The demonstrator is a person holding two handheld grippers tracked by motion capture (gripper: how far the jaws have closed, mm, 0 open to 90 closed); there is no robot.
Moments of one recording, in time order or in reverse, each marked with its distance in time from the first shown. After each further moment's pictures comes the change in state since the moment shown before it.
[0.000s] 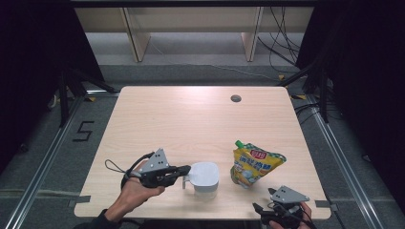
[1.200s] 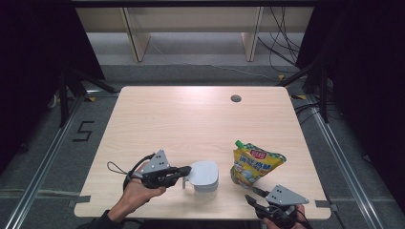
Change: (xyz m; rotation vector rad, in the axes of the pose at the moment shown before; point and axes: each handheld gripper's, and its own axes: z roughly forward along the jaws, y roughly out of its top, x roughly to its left) left arm 0.004 -0.010 0.005 -0.011 0.004 -0.013; right arm 0.022 0.025 -0.008 -0.159 0.103 -0.016
